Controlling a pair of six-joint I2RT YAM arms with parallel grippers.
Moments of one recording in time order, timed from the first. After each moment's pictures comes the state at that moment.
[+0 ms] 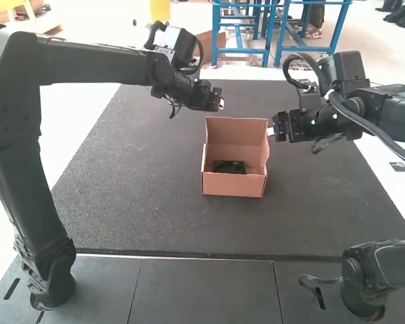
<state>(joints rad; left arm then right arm) -0.58 1.71 1.39 -0.35 -0.01 -0.19 0.36 1.06 0.82 -0.46 -0.04 0.00</state>
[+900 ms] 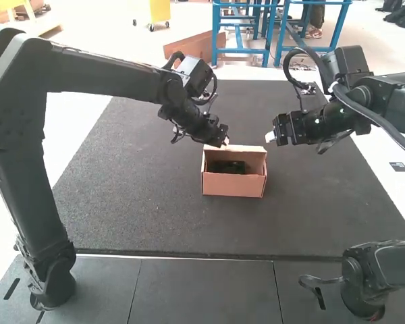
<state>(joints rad) -0.68 1.72 1.28 -0.50 0.01 -0.17 0.35 1.05 0.88 -0.65 -0.14 0.00</state>
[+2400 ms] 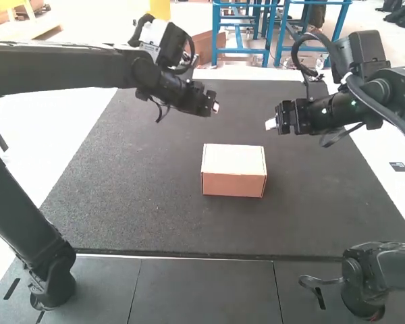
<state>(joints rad) -0.61 1.50 1.25 -0.42 -0.05 -0.12 0.38 0.96 0.93 -0.65 -0.13 0.06</state>
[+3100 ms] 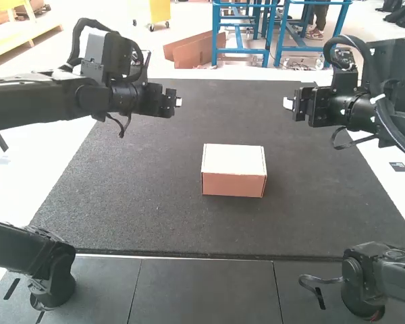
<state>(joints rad) -0.49 1.13 0.89 -0.20 -0.11 -0.12 0.35 0.72 0.77 -0.39 0.00 0.04</state>
